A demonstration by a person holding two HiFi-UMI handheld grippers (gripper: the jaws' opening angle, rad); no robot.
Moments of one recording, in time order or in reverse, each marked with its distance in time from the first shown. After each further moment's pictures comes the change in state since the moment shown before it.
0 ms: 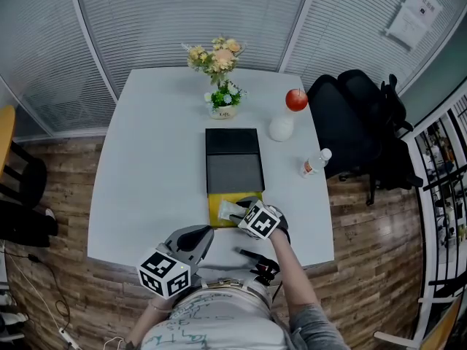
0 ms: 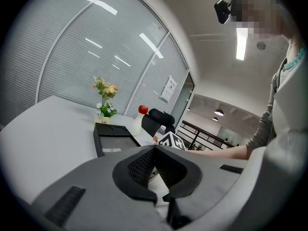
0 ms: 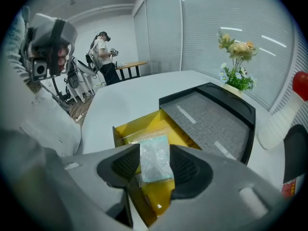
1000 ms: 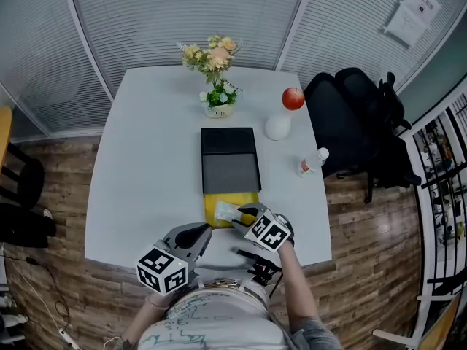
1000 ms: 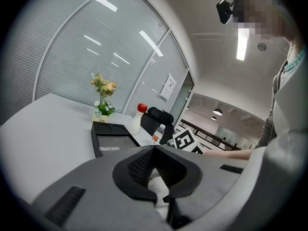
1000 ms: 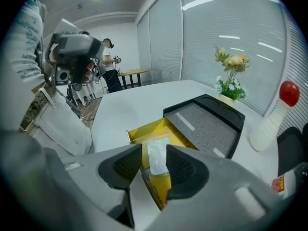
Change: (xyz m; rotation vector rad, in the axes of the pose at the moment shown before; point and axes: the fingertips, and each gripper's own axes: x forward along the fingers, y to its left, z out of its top) left arm 0.012 0.004 0.002 -0.005 0.022 -0.019; right arm -0.045 0.015 0.002 -0.003 -0.075 -0.024
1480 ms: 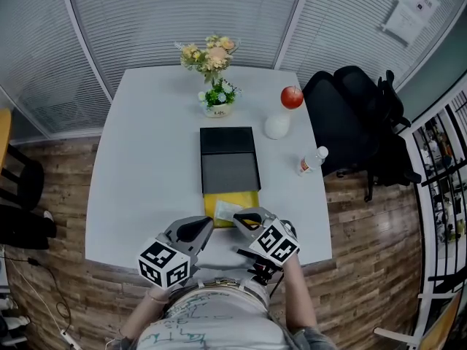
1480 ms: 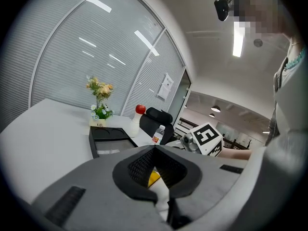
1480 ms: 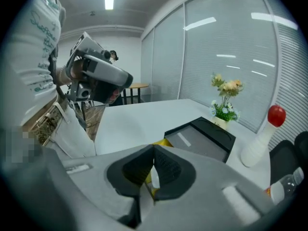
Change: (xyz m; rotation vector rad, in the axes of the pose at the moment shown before) left arm 0.011 0.001 0.011 0.052 0.004 -0.015; right arm -0.046 0.016 0.038 -0.061 -0.175 -0.067
